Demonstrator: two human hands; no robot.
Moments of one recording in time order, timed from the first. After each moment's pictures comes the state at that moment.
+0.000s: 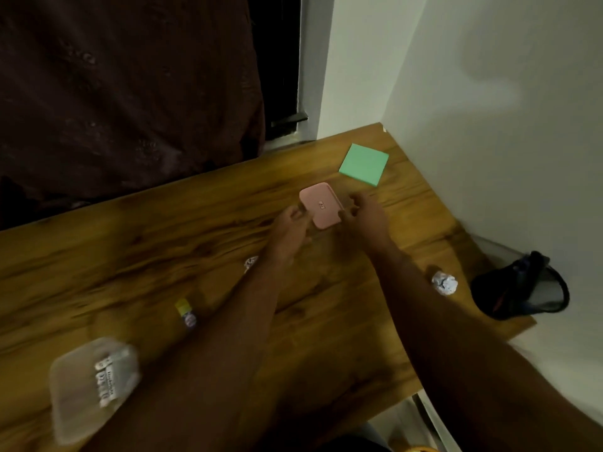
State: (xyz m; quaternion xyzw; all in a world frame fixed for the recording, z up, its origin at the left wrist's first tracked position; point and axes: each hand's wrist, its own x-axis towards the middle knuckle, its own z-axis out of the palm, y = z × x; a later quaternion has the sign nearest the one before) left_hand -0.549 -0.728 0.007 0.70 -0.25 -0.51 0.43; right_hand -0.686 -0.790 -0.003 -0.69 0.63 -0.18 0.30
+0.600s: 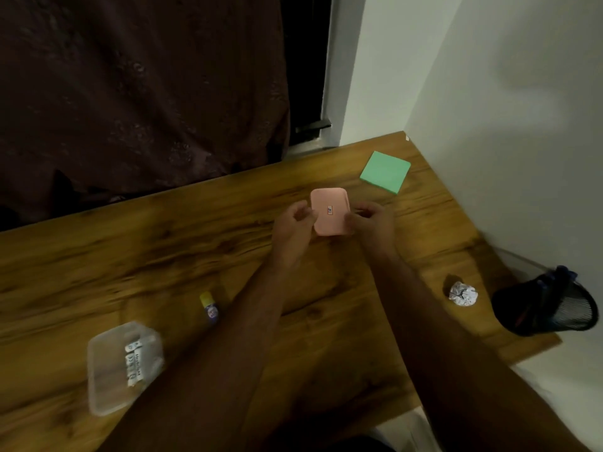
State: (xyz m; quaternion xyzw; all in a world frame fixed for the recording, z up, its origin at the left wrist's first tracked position) left_hand -0.530 -0.712 0.017 0.73 -0.25 -0.43 0.47; right_hand -0.661 -0.768 0.005 -0.51 0.61 -0.34 0.50
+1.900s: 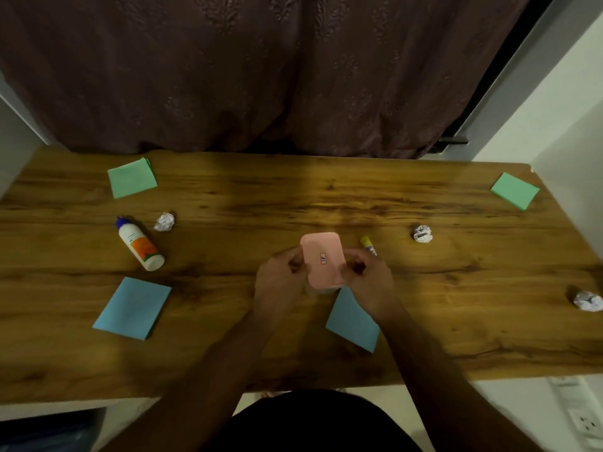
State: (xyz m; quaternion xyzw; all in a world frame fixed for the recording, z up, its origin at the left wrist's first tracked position) left_hand -0.340 -0.360 0.024 0.82 -0.33 -0.26 0.38; right_hand -0.474 -0.460 0.019 -0.74 0.46 -0.18 0.46
